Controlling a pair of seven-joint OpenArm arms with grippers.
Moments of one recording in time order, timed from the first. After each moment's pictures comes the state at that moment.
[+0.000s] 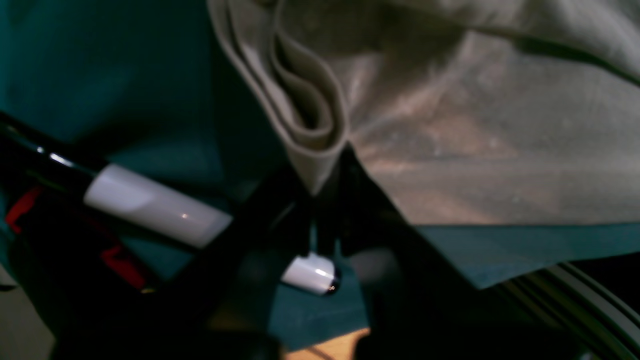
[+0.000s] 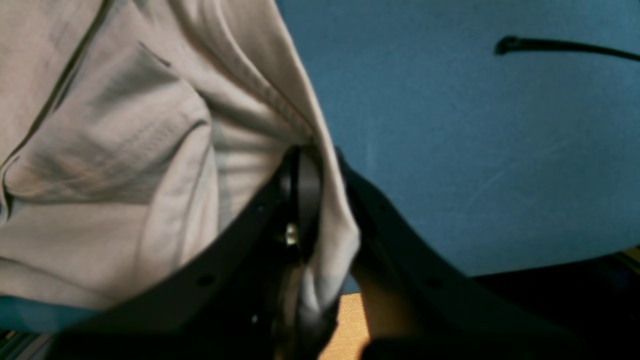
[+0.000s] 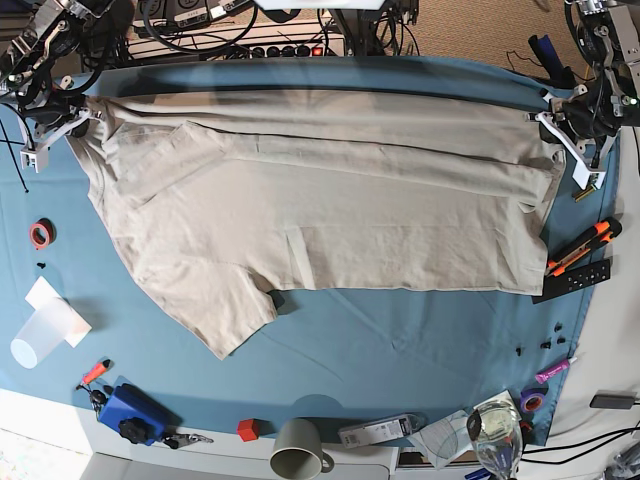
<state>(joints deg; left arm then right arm) 19.8 -19.9 -27.2 101.4 -36.9 -17.1 73.2 -14.4 17.8 50.8 97.4 29.5 31.8 -76.1</state>
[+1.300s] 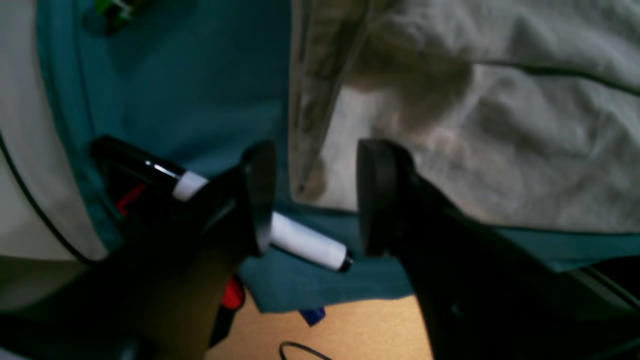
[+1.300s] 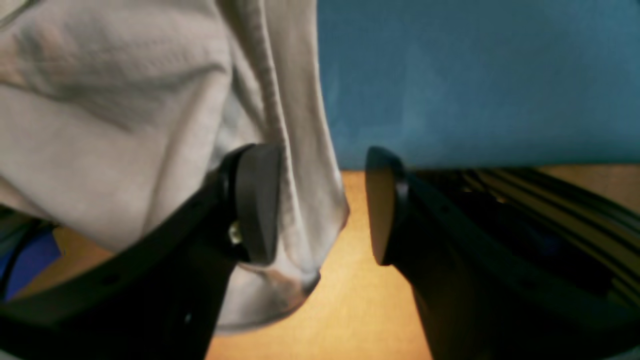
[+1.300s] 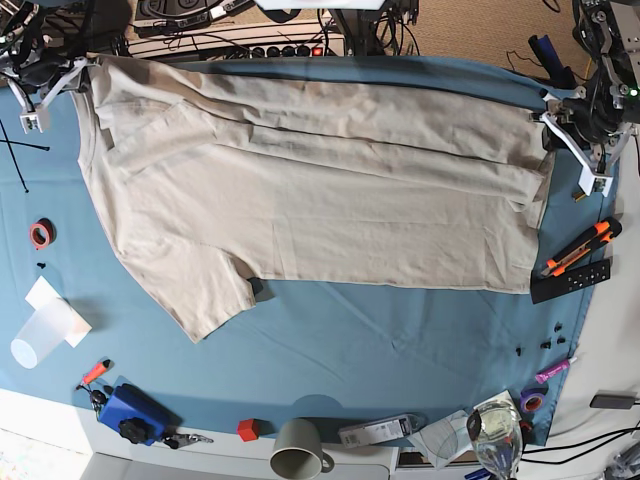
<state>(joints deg) 22.1 -20.2 -27.6 111.7 -33.2 -17.1 72.0 -30.0 21.6 51.1 104.8 36.9 37.3 -75.9</state>
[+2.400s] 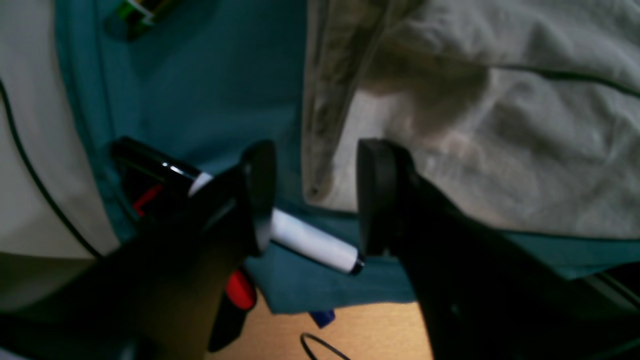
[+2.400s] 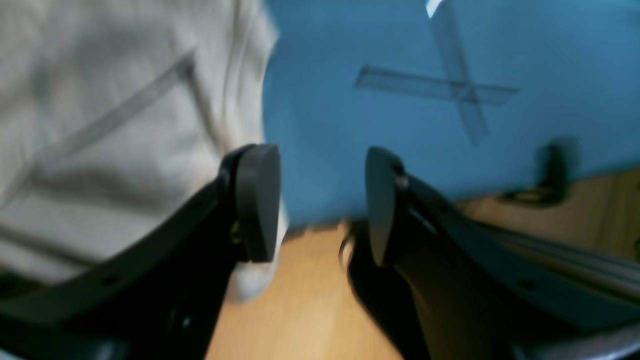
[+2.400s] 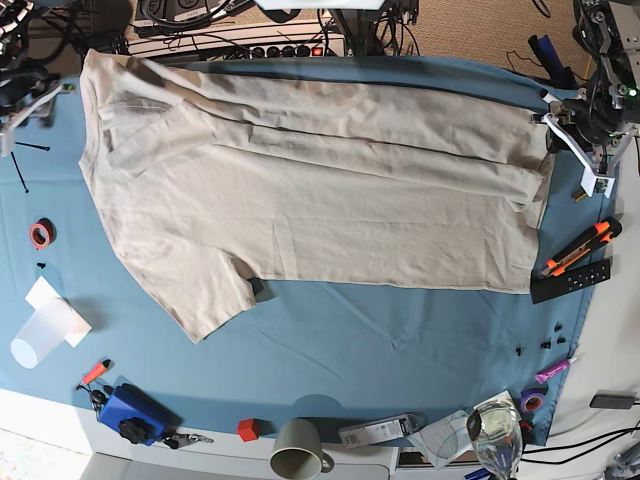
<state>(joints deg) 22.1 -20.2 -27.6 111.7 -31.3 -17.1 70.7 -28.4 21.6 58.7 118.0 35.5 31.1 -69.9</state>
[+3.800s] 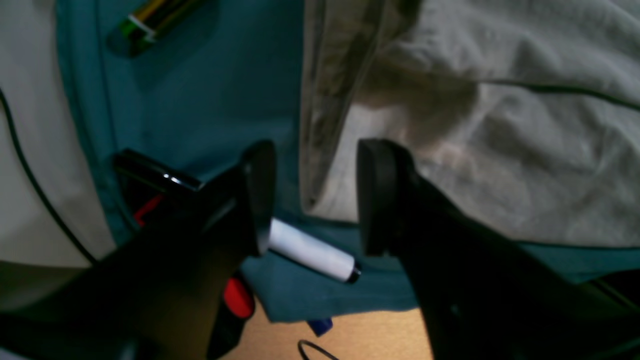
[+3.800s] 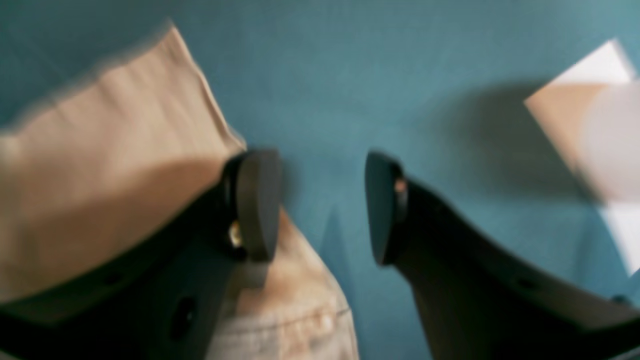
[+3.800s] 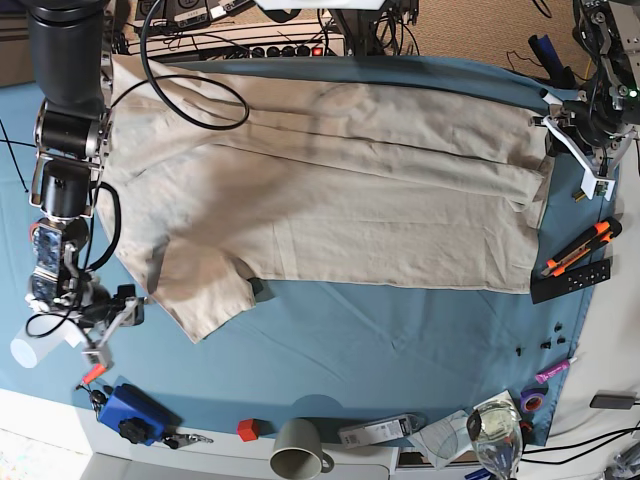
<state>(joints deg) 21.8 -20.2 -27.5 111.7 -31.7 -17.1 70.1 39.6 27.1 0.7 39.3 13.8 29.2 -43.4</state>
